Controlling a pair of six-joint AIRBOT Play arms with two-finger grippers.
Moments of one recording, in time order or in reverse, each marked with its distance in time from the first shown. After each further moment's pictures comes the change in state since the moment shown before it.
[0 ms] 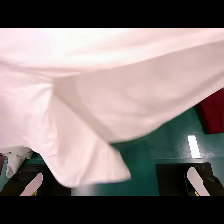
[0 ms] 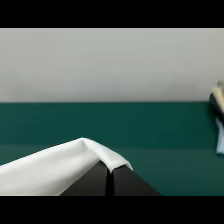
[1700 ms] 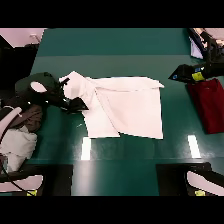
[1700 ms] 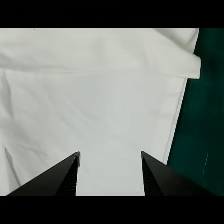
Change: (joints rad) left arm -0.155 -0.561 -1.069 -0.215 0.349 -0.022; right arm 0.401 -0.391 -0.597 -0.169 -0.143 -0.001
